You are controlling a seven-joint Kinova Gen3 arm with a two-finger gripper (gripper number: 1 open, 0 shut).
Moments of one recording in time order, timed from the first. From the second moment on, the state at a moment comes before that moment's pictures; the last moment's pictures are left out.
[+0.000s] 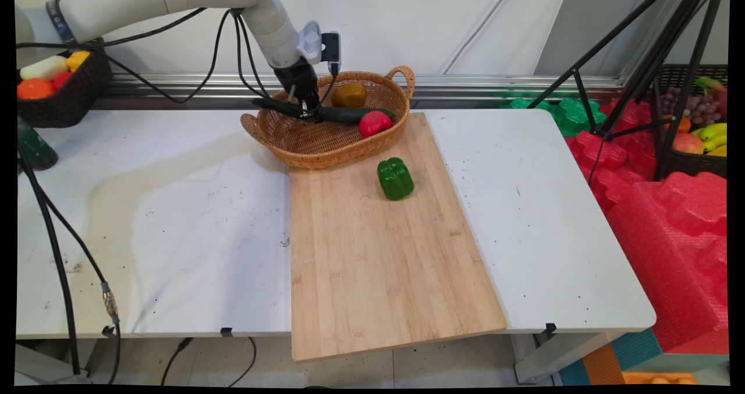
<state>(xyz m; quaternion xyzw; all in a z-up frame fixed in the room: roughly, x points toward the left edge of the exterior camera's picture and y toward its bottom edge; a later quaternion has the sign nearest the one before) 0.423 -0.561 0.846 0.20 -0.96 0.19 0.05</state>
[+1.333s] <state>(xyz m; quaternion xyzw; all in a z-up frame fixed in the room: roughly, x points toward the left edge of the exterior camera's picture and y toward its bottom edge) 0.399 -0.391 0.961 0.22 -0.92 0.28 0.18</state>
